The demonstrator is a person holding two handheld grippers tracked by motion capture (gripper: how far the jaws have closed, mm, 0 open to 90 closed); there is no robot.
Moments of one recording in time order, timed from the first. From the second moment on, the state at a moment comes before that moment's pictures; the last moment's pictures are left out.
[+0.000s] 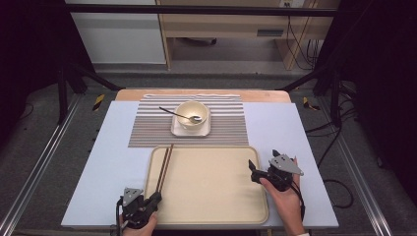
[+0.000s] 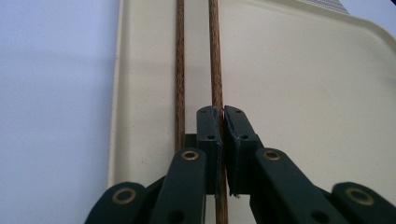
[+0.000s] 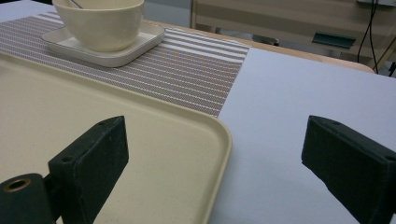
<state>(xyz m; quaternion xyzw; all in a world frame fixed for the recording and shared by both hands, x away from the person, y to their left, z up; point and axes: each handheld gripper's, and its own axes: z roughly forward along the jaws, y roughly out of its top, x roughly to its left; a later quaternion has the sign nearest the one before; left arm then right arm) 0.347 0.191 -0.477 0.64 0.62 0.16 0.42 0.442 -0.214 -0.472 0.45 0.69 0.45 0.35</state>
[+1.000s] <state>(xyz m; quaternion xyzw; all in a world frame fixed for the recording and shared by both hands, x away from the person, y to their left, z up) 0.346 0.195 -0.484 0.65 0.62 0.16 0.41 0.443 -0.212 -0.472 0.45 0.69 0.45 0.35</state>
